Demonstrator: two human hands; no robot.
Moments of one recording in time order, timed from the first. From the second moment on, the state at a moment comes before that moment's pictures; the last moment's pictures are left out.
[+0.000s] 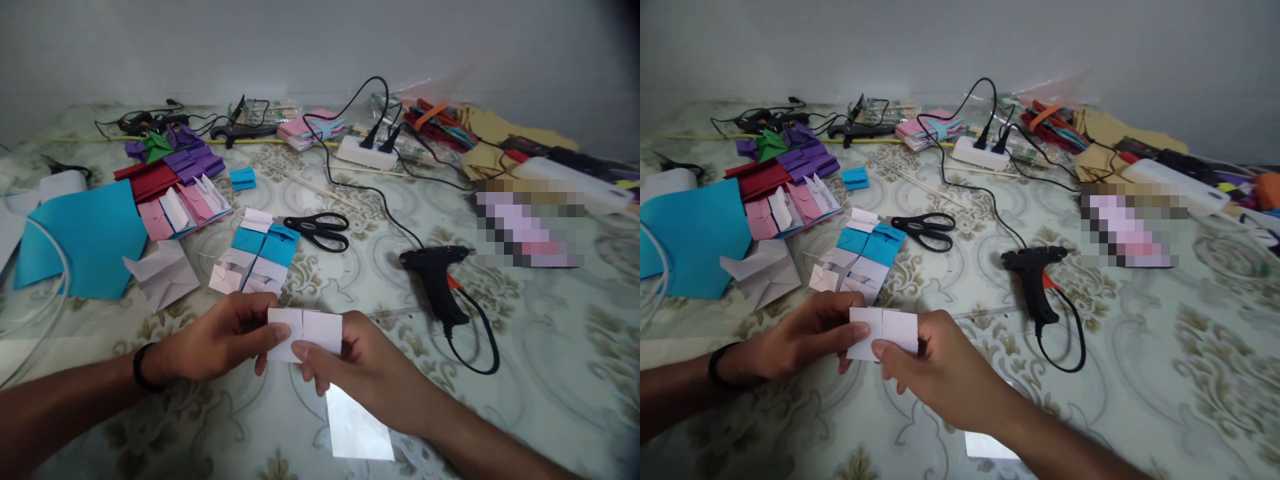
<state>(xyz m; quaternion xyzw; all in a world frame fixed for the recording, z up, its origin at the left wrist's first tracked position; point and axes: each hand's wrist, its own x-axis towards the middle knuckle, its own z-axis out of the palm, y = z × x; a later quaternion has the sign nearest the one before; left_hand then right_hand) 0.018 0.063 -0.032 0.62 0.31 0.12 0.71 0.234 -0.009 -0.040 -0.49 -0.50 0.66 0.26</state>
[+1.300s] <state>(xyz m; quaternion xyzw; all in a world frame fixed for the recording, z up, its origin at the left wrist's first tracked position) 0.014 0.065 -0.034 0.65 0.29 0.12 0.69 0.243 0.001 -0.027 -0.54 -0.58 0.54 0.29</state>
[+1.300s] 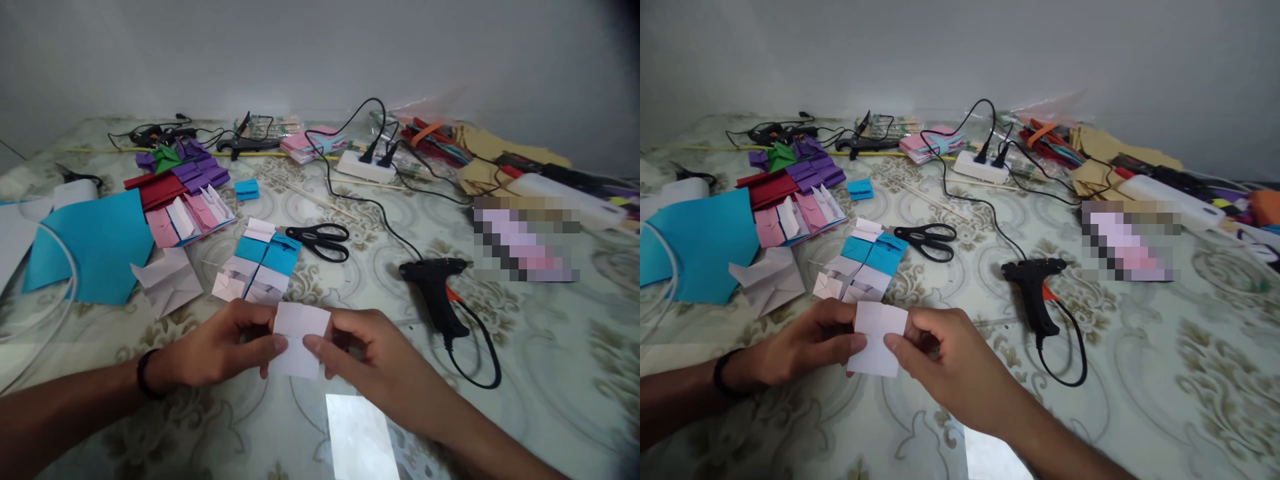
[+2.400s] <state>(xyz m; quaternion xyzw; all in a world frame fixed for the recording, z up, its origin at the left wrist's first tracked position) 0.017 0.060 -0.053 0.56 0.28 0.31 0.72 0.244 0.007 -0.041 -0.48 -0.49 0.59 0.44</state>
